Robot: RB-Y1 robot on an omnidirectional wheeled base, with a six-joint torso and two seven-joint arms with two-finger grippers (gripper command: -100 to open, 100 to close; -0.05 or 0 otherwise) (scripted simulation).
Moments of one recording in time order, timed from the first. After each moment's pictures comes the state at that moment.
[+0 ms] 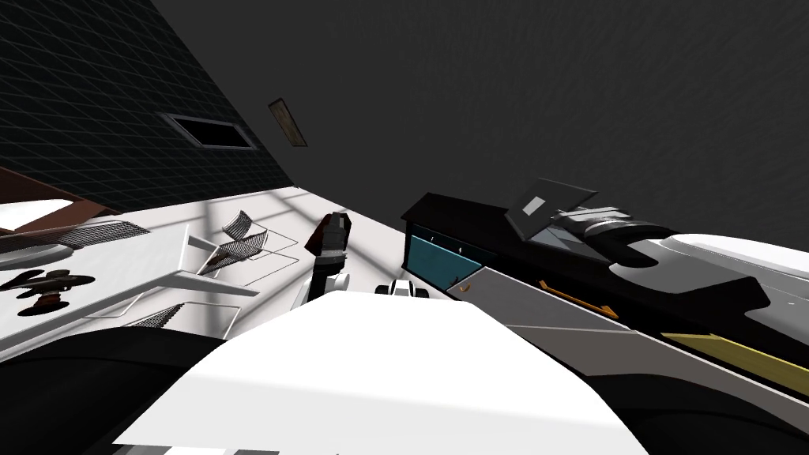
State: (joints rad) left arm 0.48 0.01 0.07 -2.23 -0.12 -0.44 -0.16; right arm 0.65 -1.50 -0.52 -1.61 0.26 0.24 0.33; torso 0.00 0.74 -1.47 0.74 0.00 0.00
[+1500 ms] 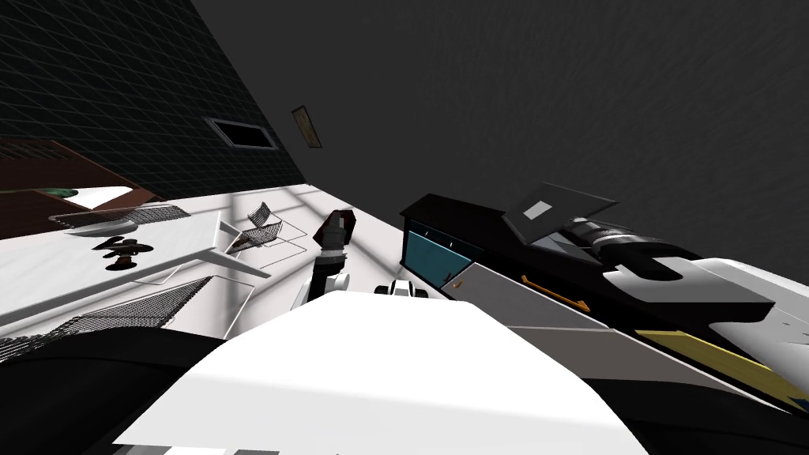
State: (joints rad) left arm 0.48 0.01 0.07 -2.23 -0.12 -0.44 -0.16; right arm 0.47 -1.28 -0.51 -1.48 0.06 0.10 0.14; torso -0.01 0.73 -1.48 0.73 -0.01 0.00
